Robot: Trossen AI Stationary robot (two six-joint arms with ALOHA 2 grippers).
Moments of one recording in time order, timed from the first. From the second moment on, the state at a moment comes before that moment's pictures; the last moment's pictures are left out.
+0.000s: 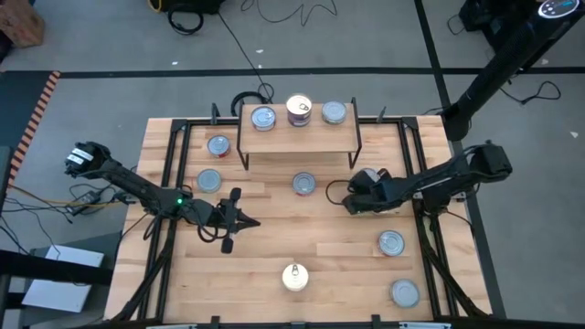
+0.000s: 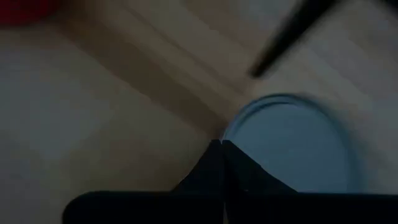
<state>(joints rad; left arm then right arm) -0.40 1.09 0.37 0.45 -0.30 -0.06 0.12 1.43 0.61 -0.56 0.60 0.94</state>
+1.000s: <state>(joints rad) -0.40 1.09 0.37 0.45 -0.30 -0.06 0.21 1.51 0.84 -0.39 0.64 1.07</state>
